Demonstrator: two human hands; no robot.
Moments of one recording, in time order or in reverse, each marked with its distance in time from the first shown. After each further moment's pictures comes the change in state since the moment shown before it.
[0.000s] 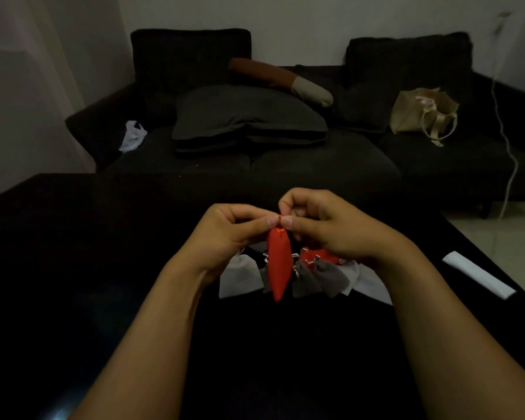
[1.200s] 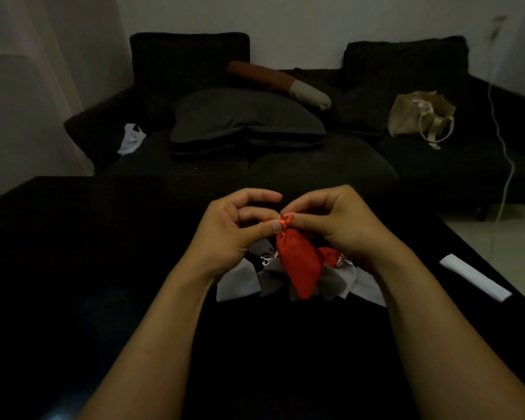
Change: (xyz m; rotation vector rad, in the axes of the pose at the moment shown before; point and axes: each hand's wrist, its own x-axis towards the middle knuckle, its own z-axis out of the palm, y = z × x) left_hand -0.001 0.008 0.012 0.084 0.036 0.179; right_hand -0.004 0.003 -0.003 0.178 0.278 0.086
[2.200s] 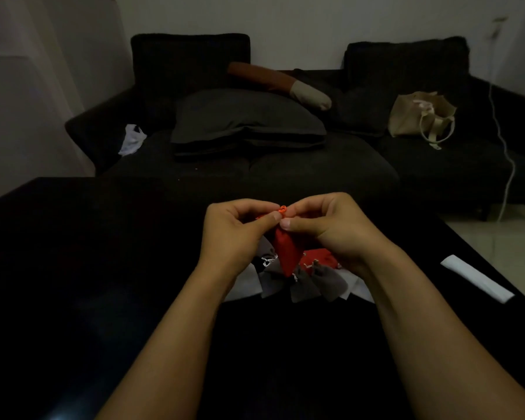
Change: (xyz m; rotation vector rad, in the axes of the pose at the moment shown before) left_hand 0.002 -0.006 0.015 0.105 0.303 -0.025; right_hand 0.008 0.009 0.010 0.160 0.061 0.133
